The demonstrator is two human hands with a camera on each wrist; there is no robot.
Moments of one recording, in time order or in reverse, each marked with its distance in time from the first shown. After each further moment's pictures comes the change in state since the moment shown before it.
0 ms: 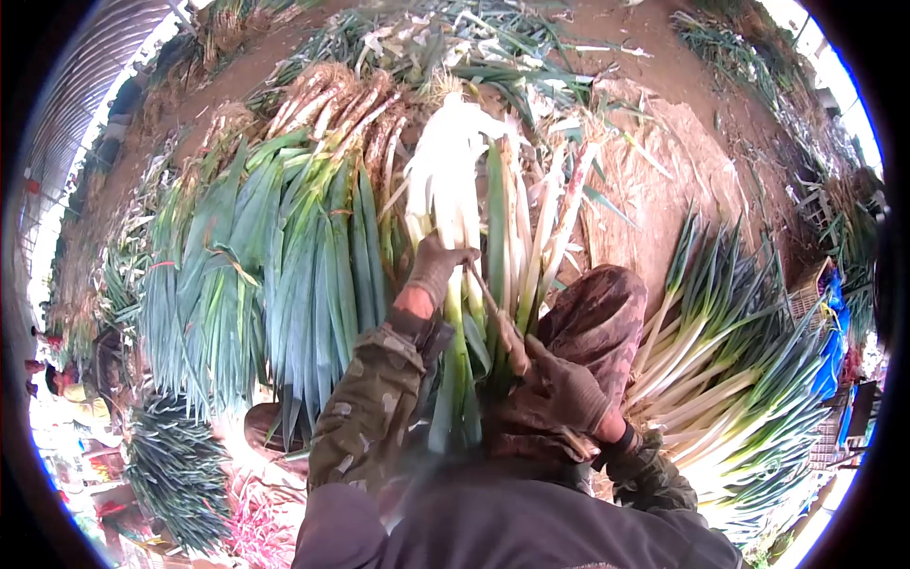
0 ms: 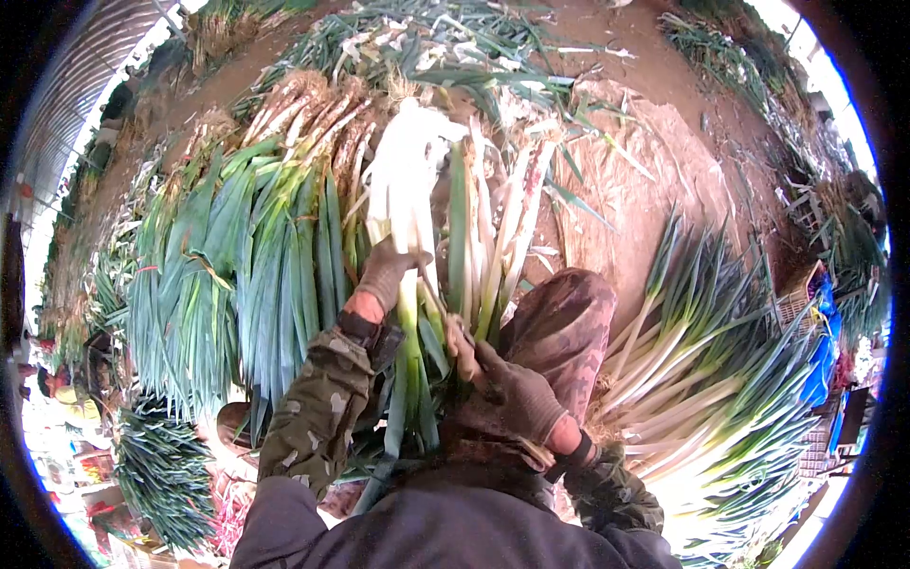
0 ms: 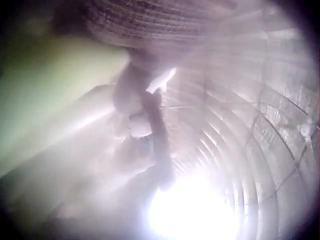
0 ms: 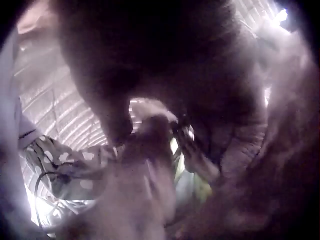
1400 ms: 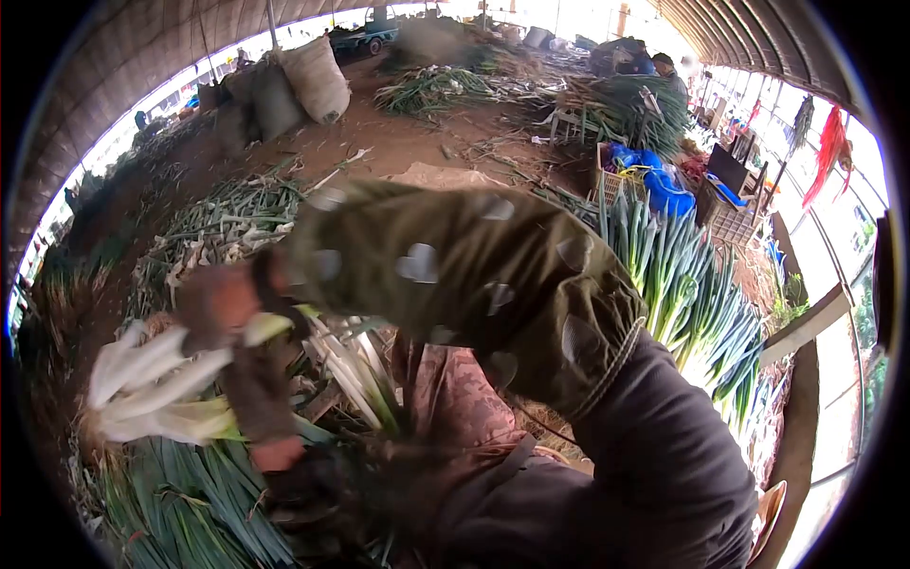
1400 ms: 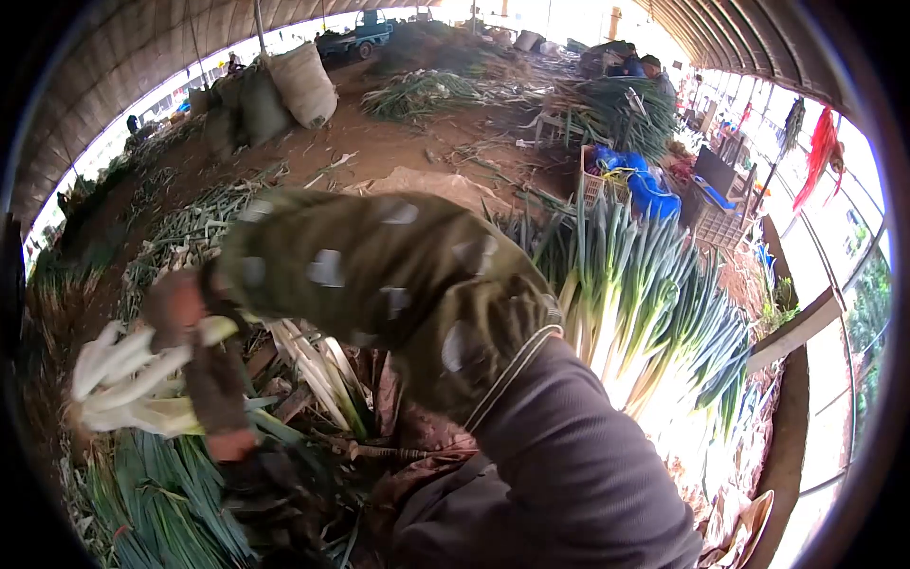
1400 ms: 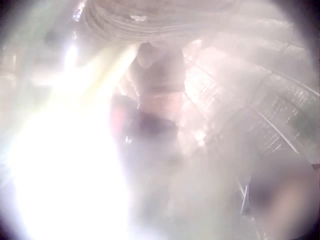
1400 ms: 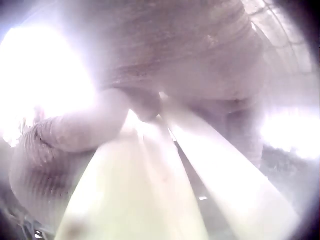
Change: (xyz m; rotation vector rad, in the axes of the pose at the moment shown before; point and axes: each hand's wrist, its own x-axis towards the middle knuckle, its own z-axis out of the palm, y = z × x) left_hand -0.131 0.138 0.014 -0.956 -0.235 0.552; right_hand 0.146 -0.252 -0.158 -0.610 0.103 -0.557
